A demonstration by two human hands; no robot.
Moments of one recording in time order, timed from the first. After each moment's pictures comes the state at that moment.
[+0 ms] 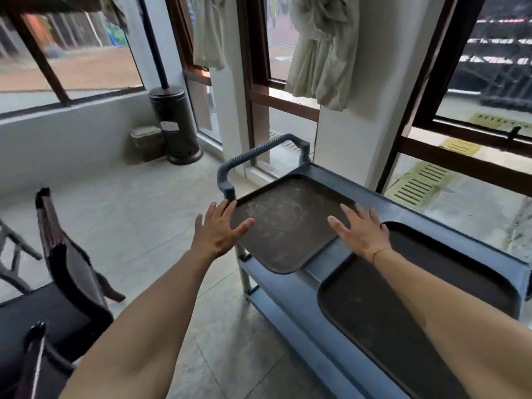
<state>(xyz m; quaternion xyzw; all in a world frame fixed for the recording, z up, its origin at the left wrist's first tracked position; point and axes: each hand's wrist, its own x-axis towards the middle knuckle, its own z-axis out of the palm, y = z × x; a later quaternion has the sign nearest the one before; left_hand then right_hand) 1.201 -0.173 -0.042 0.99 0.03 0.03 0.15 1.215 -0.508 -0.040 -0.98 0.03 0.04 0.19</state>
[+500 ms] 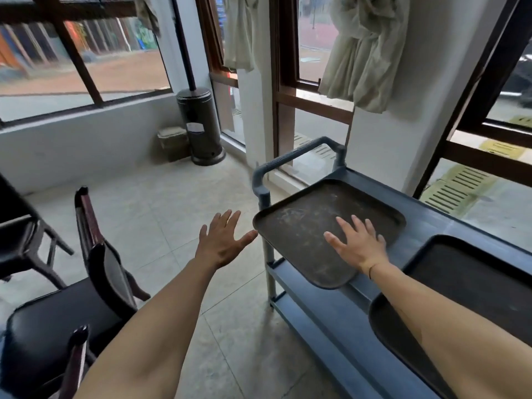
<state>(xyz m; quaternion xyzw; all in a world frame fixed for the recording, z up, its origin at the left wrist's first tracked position) 1.209 -0.067 -0.068 0.99 0.06 0.00 0.14 1.236 -0.394 -0.066 -0.98 -0.02 0.07 0.17</state>
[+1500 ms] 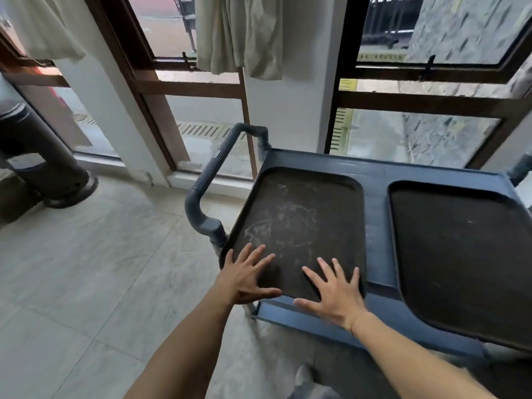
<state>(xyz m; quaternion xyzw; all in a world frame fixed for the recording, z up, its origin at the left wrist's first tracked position) 1.395 -0.085 -0.163 0.90 -0.40 -0.18 -0.05 1.246 -0.290 -0.188 -0.97 0.14 0.16 0.09</state>
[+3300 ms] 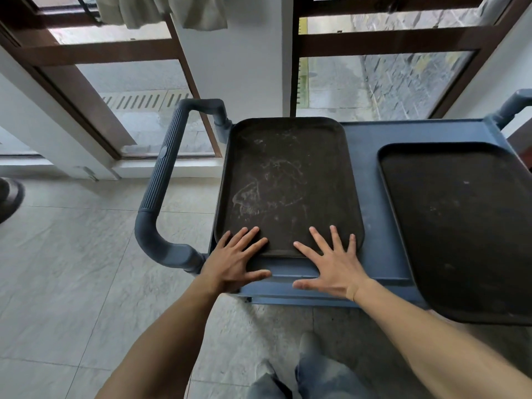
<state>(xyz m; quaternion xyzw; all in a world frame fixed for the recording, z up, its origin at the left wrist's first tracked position) 1.508 -0.128 -0.209 0.83 -0.54 -0.15 -0.04 1.321 -0.335 -0.208 -0.96 0.17 0.21 0.08</state>
